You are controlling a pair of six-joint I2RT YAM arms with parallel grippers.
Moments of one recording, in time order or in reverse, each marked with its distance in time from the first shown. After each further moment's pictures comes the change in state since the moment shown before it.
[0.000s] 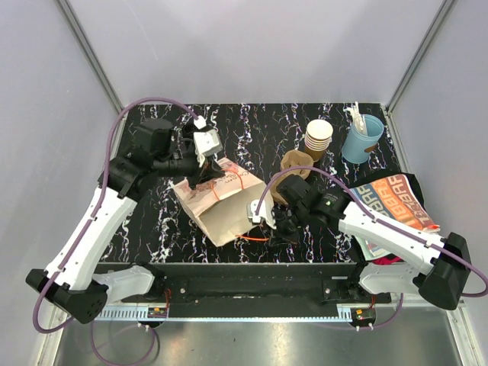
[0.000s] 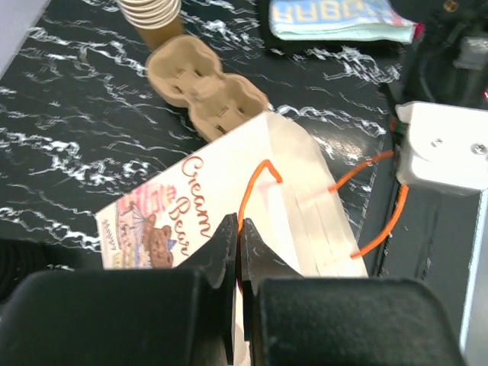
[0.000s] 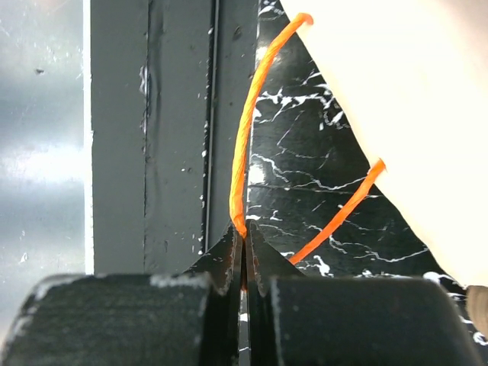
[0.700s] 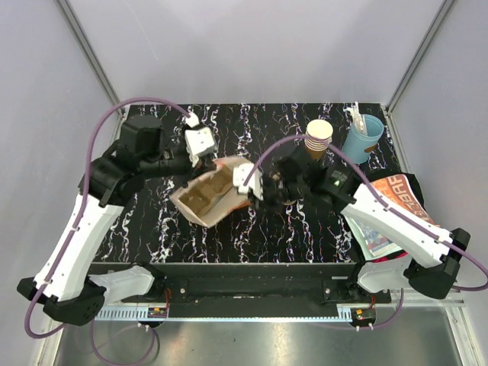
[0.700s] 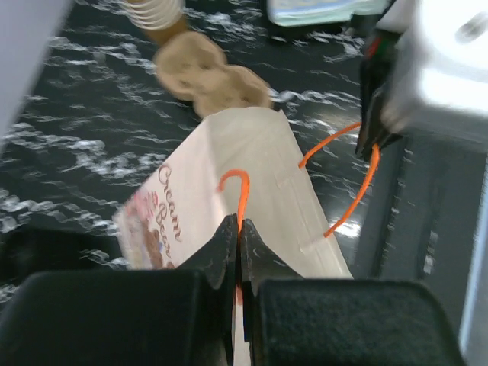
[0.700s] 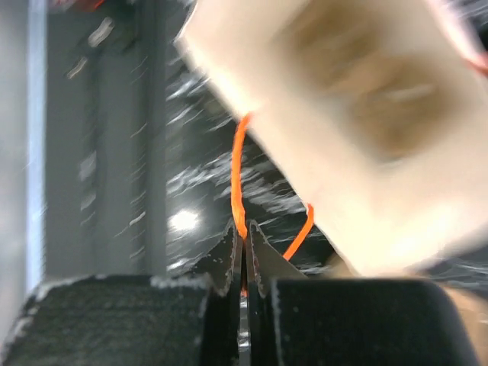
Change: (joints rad) left arm -0.054 -0.018 0.140 -0.193 -0.071 0.096; right arm 0.050 0.074 0.329 -0.045 0.126 0.010
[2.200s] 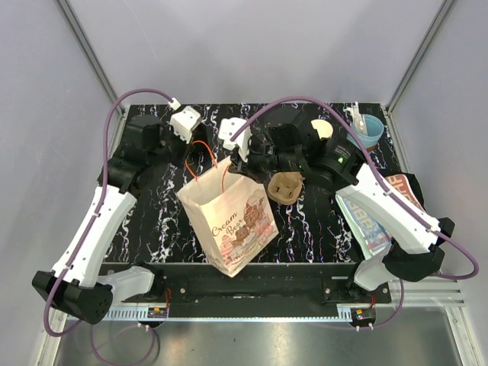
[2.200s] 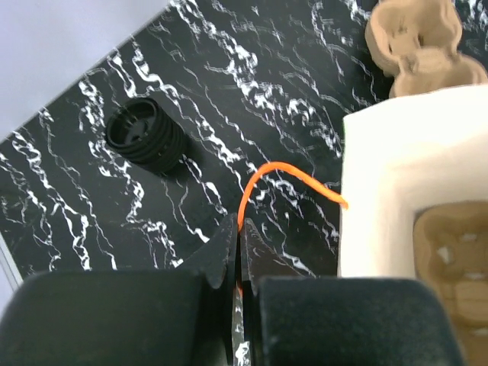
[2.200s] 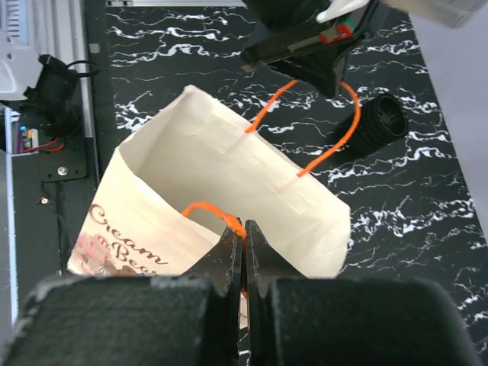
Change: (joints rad) left arm 0.185 0.021 -0.231 0.343 -0.384 -0.195; right arm 0.025 0.220 0.585 -0.029 0.172 0.140
